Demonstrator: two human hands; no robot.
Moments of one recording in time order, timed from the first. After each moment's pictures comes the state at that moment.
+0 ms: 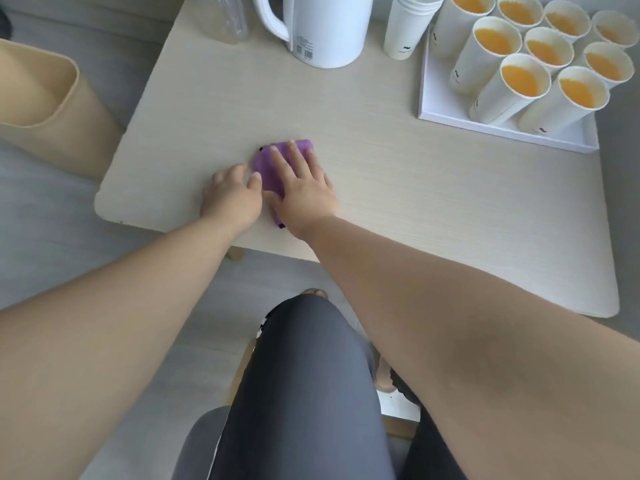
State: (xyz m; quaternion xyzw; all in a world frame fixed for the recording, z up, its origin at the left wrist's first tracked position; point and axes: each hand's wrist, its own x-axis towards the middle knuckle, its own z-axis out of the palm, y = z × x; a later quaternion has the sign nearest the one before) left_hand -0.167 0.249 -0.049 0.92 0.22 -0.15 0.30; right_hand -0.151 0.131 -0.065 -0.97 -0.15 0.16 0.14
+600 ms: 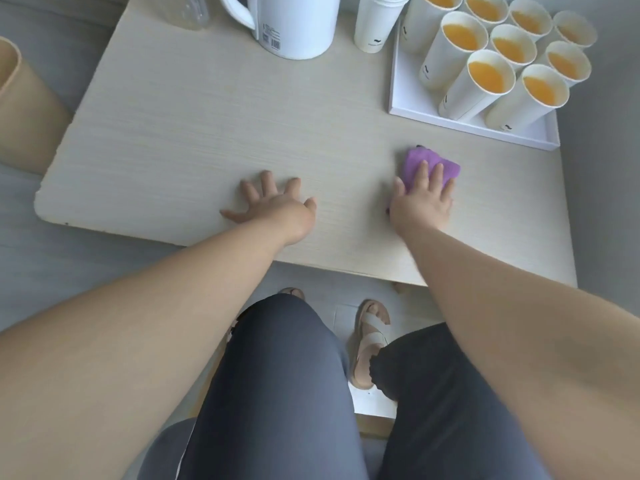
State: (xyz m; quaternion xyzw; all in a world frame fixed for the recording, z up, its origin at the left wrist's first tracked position) left_hand -0.163 0.150 -0.049 0.92 0.13 -0.32 0.16; right_hand -0.142 -0.045 -0.077 -0.96 0.23 0.10 0.15
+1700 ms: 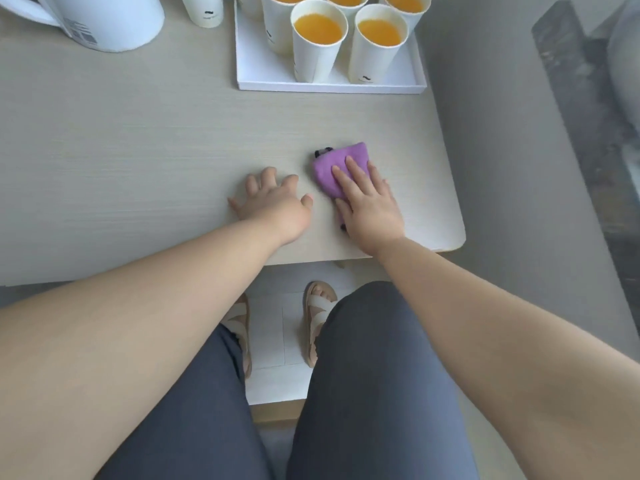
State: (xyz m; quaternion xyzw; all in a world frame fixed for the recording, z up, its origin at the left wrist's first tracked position) left_hand -0.171 -0.030 -0.051 0.96 -0.02 -0.26 0.13; right_hand -0.207 -0.184 -0.079 -0.99 0.04 0.09 0.14
